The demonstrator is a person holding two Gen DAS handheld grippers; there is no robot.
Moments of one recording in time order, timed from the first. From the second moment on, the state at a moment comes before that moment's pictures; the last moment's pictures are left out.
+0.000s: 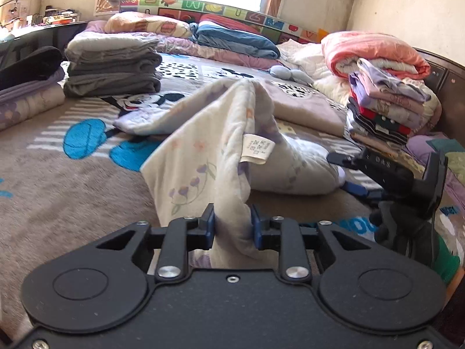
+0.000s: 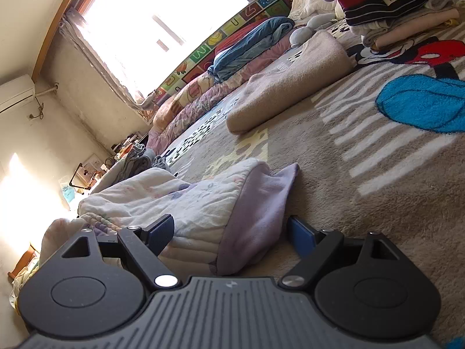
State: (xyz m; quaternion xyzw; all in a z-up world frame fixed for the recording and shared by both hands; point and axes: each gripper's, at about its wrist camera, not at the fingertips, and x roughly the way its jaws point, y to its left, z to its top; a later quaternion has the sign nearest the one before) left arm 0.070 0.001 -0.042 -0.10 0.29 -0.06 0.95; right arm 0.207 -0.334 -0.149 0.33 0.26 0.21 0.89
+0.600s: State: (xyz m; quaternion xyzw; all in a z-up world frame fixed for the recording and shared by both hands) left arm 0.144 0.121 -0.022 -0.09 0.21 0.11 0.97; right arm 0.208 -0.336 -0.149 0.36 0.27 0.25 0.86
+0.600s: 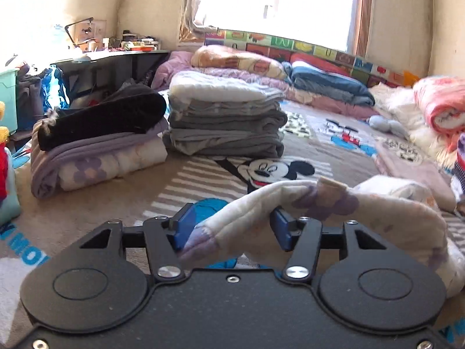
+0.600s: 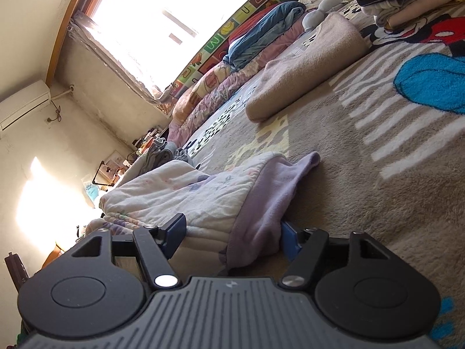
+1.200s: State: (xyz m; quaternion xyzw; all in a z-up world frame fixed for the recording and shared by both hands) left arm 0.118 0.159 -0.070 -0.17 0.22 0.10 0.96; right arm 0.195 -0.306 -0.135 0.33 0.29 0.26 0.86
